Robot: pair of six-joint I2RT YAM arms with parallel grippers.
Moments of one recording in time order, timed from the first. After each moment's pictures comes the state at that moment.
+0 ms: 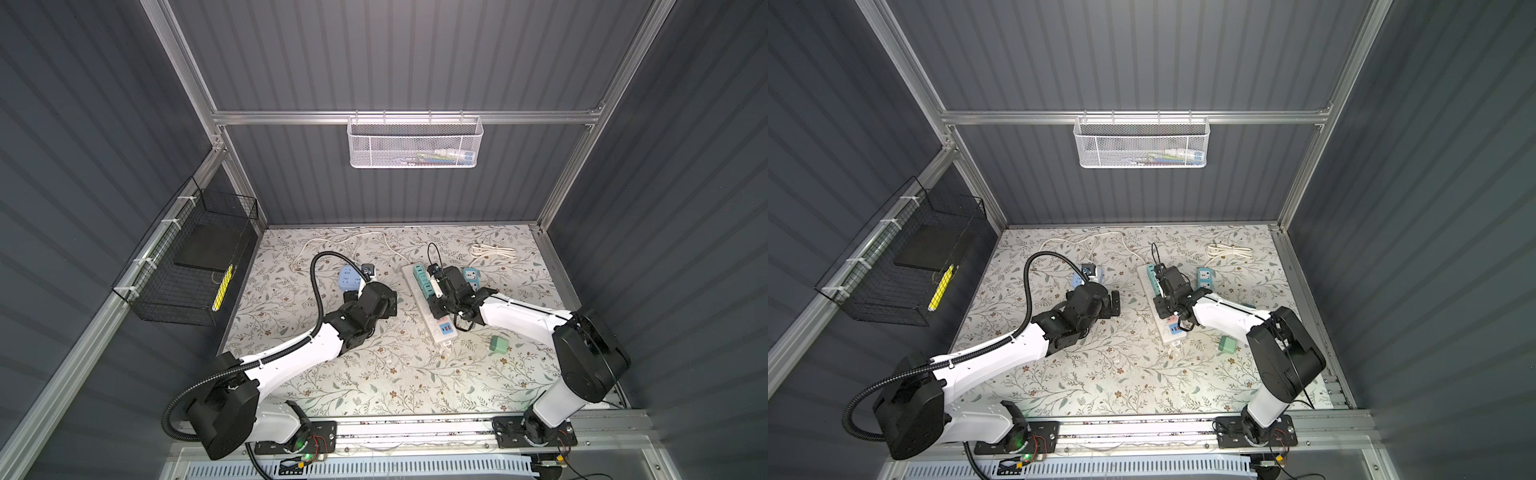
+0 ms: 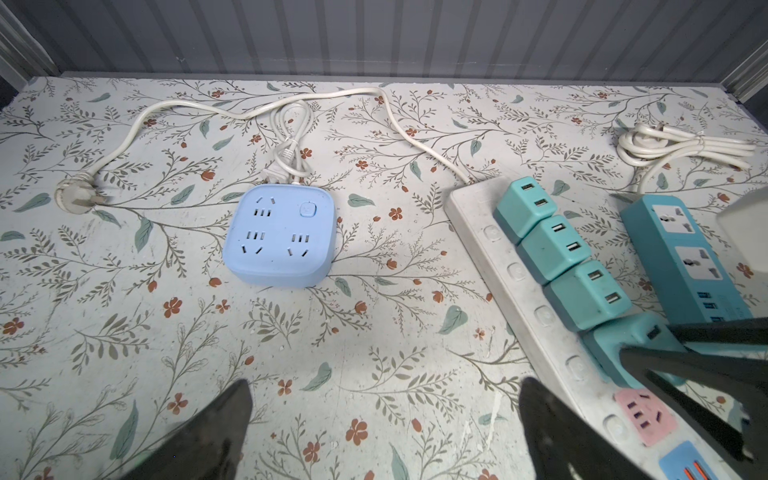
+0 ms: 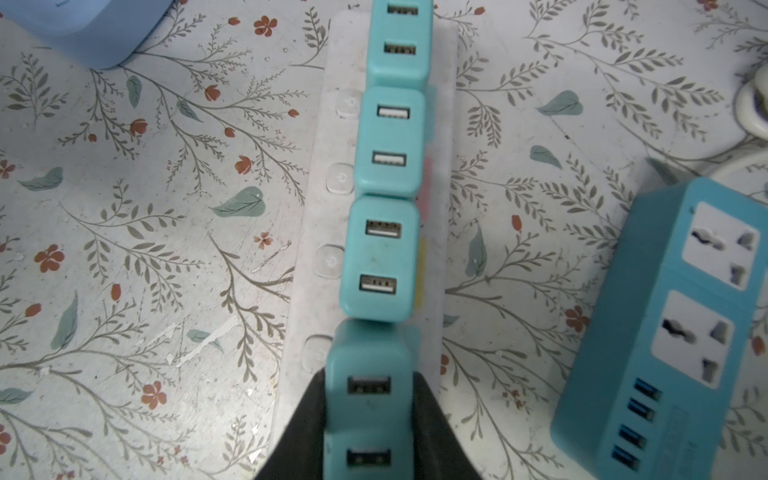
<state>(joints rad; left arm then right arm) -0.80 1.35 0.85 -0.18 -0.53 -0.48 0.63 1.65 0.99 -0.26 0.14 0.14</state>
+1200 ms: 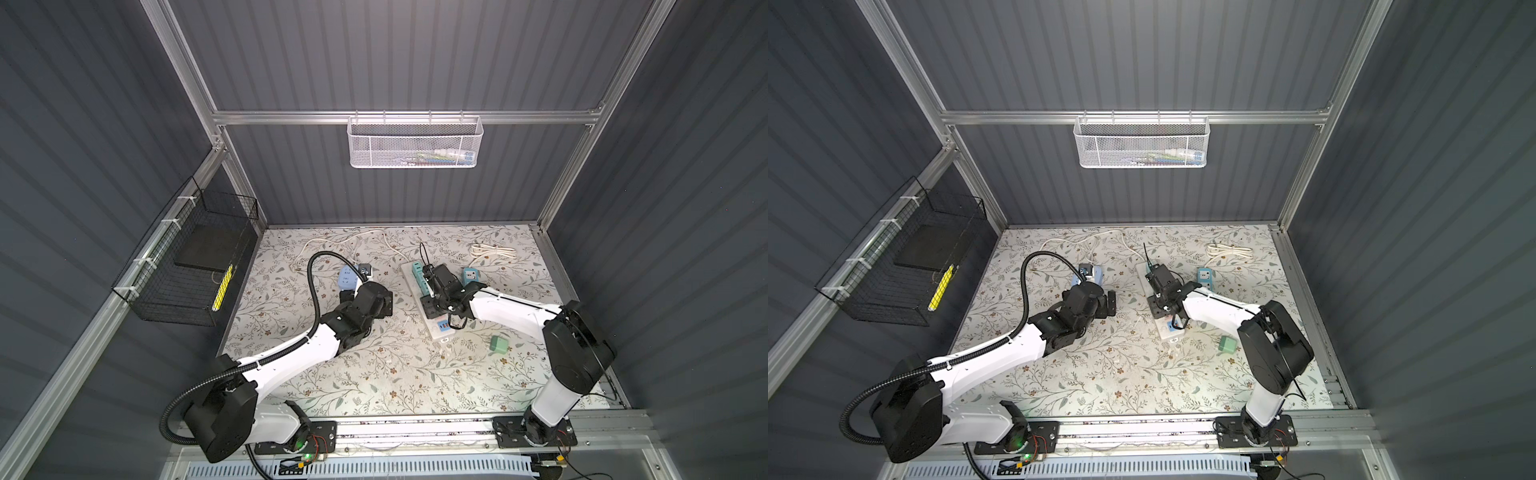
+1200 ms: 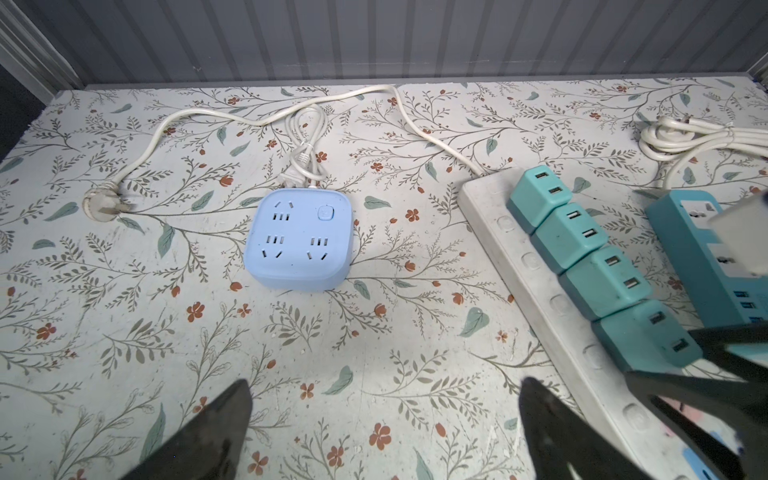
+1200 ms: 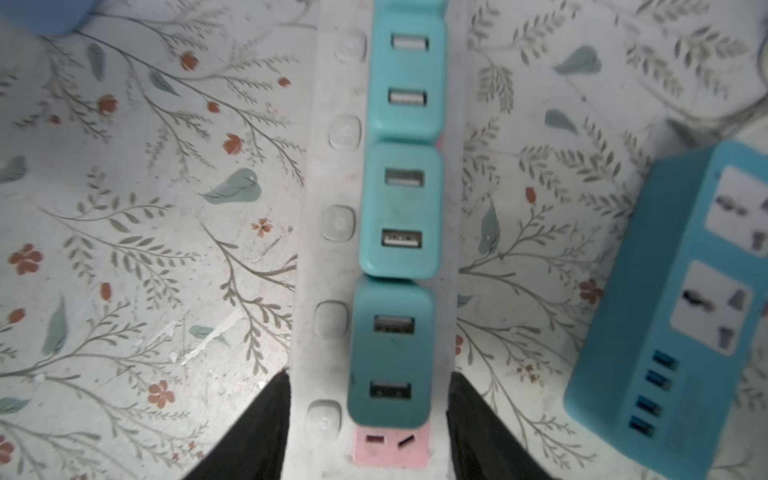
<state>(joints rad) -0.78 1.33 0.83 -0.17 -0.54 -0.42 0.67 1.68 1.13 -0.43 0.18 0.22</state>
